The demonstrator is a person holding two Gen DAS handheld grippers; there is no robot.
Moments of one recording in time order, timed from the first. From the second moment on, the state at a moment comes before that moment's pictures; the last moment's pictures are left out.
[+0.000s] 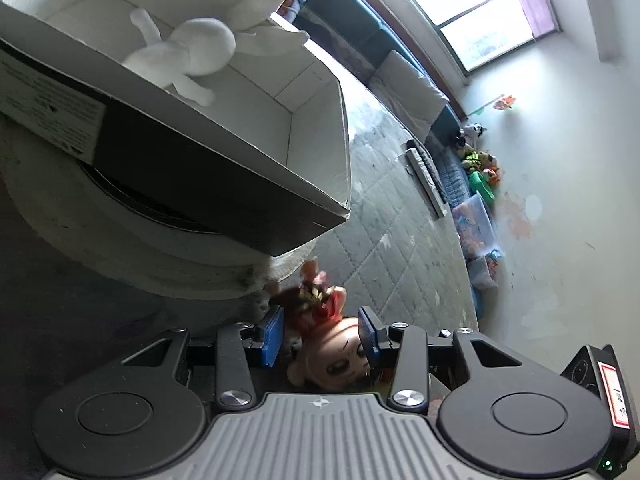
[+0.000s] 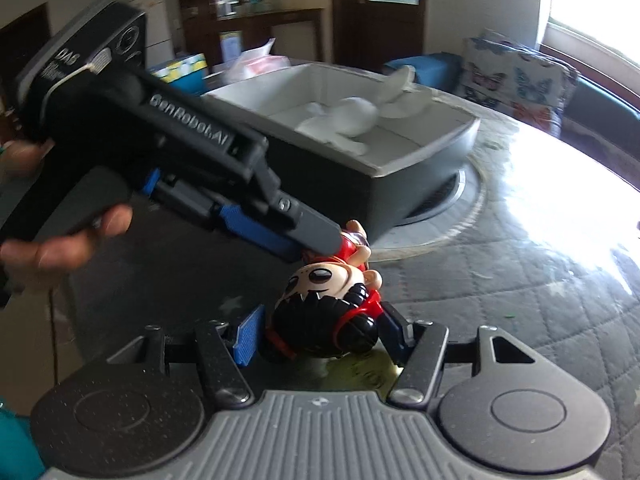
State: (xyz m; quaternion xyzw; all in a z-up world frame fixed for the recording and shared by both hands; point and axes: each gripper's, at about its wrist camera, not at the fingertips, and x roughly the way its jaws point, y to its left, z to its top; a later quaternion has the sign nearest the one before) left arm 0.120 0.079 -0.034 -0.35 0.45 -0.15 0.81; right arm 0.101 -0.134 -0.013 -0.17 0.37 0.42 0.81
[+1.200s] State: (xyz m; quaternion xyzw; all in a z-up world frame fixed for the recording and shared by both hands) left arm 0.106 0.097 -0.038 -0.34 0.45 -0.12 0.82; right arm 0.075 -0.120 -0.011 -0.21 0.34 0.42 0.81
